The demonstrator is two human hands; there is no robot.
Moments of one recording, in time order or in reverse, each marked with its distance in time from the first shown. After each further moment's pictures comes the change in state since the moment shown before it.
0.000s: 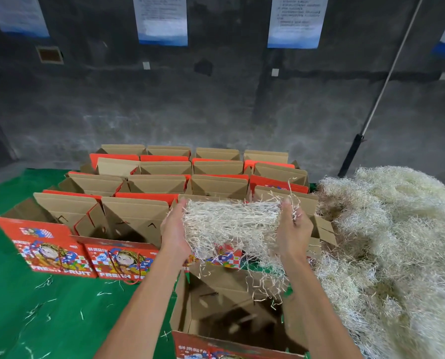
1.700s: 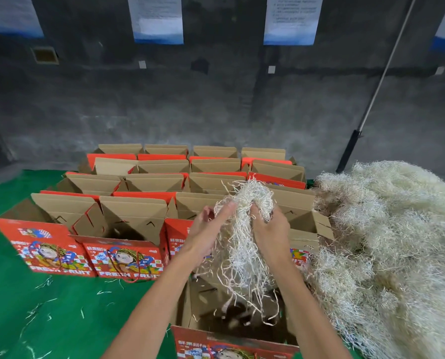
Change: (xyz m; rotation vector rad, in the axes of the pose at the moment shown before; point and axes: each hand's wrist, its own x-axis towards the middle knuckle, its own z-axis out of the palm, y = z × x) left_hand -0.049 -0.026 0.027 0.693 -0.345 0.195; right_hand -0.024 -0.007 0.012 -0.206 -0.227 -0.030
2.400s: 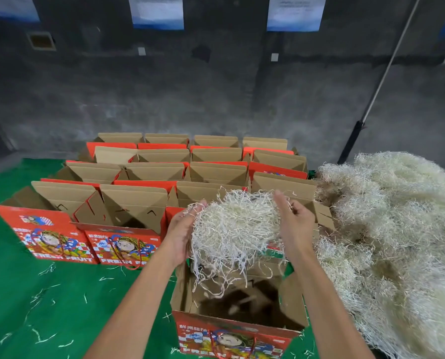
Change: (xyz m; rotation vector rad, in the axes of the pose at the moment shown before) left_hand 0.002 -0.028 -0.043 -0.405 0.107 -0.223; right_hand 0.004 0.020 -0.037 0.238 0.052 0.152
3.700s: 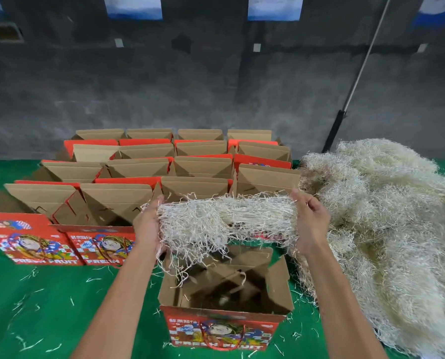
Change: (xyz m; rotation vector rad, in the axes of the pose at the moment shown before) left_hand 0.010 0.009 -0.015 0.014 0.389 0.110; right_hand 0.006 0.001 -0.058 0.162 0.138 0.126
